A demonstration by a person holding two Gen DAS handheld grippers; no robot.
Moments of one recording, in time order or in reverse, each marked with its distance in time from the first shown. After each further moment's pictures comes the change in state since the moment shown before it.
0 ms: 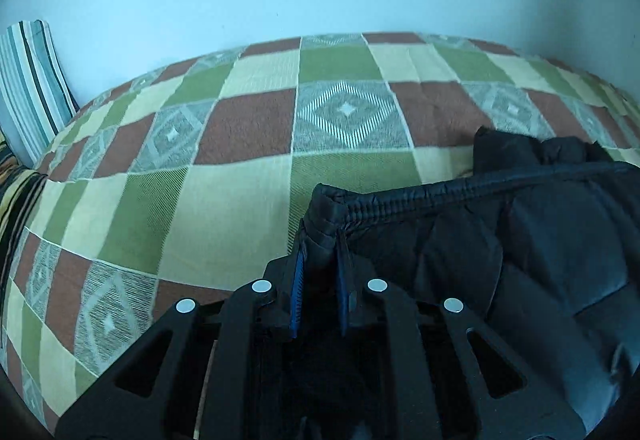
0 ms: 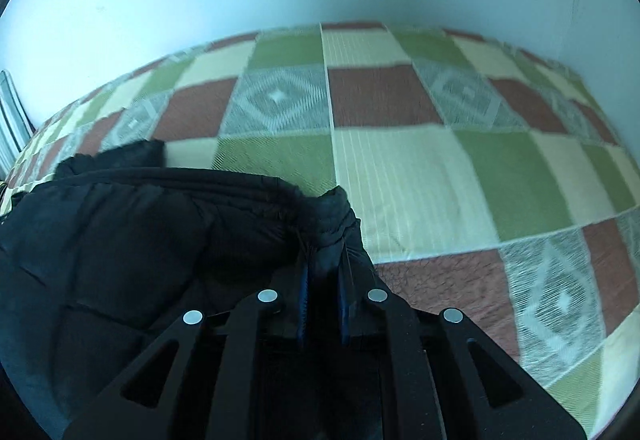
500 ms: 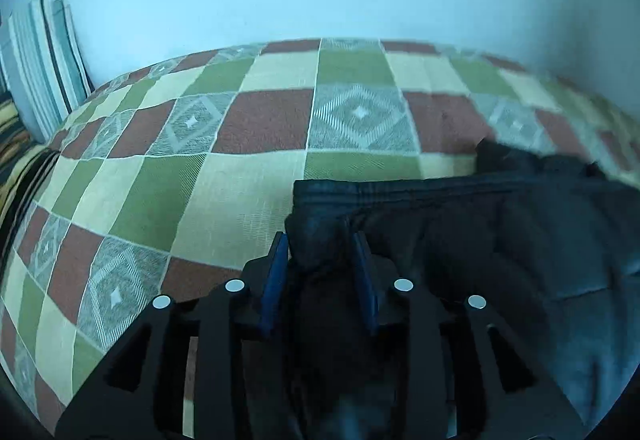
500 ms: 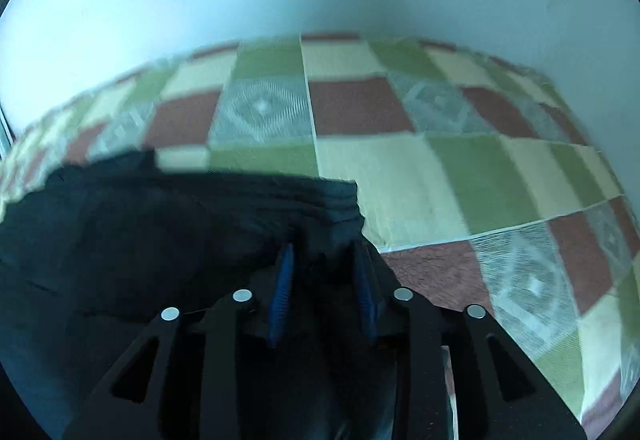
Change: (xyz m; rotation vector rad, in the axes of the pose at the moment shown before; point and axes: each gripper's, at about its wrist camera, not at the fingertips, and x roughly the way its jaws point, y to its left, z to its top) left arm -0.031 0.008 0.000 -0.097 -0.011 0.010; right arm -0.042 0.015 0.007 0.032 -0.049 -0.100
